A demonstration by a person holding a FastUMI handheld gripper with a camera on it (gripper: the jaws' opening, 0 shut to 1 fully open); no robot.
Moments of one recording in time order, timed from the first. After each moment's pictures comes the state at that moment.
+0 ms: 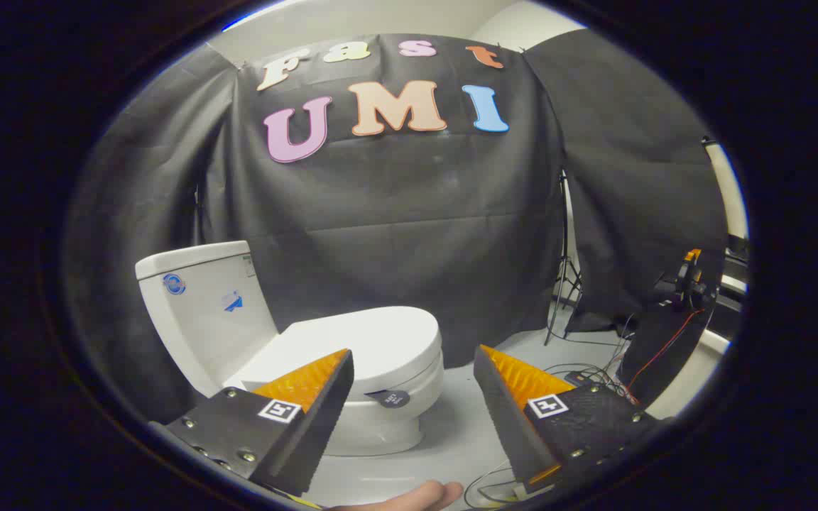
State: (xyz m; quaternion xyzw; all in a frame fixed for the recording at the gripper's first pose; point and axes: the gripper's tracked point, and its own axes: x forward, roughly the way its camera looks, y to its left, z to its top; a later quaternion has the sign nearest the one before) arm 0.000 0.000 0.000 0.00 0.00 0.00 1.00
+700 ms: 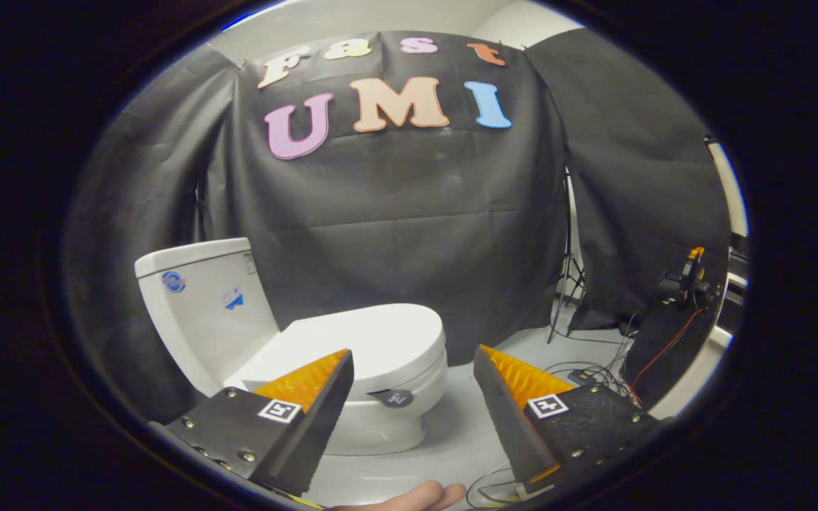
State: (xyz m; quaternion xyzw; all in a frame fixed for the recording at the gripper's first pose) arm 0.008 0.005 -0.005 0.00 0.00 0.00 1.00
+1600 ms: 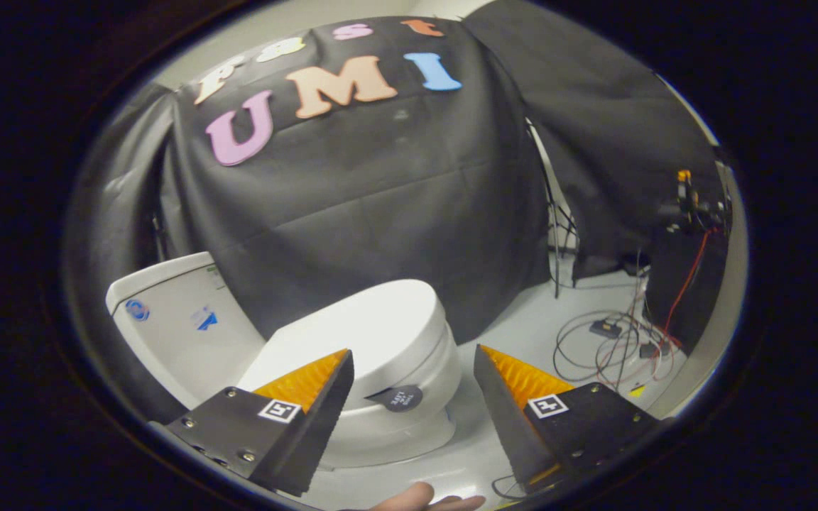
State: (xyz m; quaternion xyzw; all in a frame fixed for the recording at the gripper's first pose) arm 0.083 -0.012 -0.085 0.15 0.06 -0.05 0.99
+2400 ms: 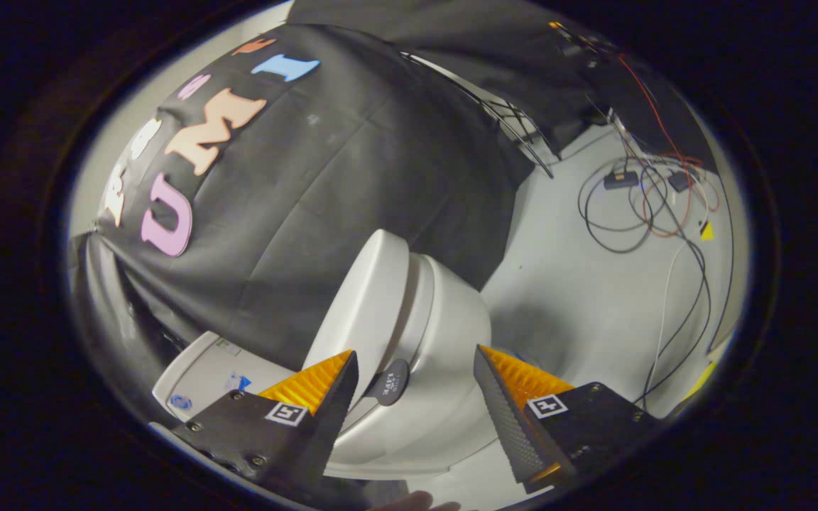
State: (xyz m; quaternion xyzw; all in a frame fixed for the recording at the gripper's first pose) arm 0.134 -0.004 -0.171 0.43 0.11 -0.02 0.90
